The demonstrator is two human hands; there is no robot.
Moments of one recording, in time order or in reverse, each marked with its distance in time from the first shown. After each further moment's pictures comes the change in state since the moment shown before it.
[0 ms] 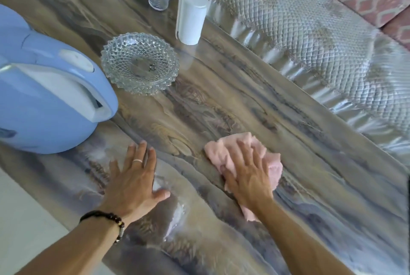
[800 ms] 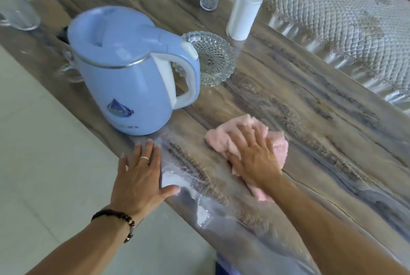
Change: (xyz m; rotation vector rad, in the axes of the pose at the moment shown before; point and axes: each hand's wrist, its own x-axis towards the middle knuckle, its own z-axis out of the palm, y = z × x) left_hand -0.061 -0.129 0.019 0.113 0.193 -0.052; right_hand 0.002 -0.132 0.016 -0.092 -0.037 -0.162
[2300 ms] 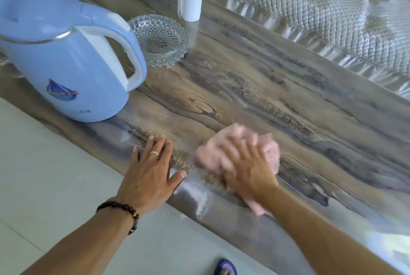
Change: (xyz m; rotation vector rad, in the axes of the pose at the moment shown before) left_hand -0.031 0.083 -0.001 -0.082 -0.070 0.263; right_hand -0.116 0.042 0.035 -0.001 0.020 -0.022
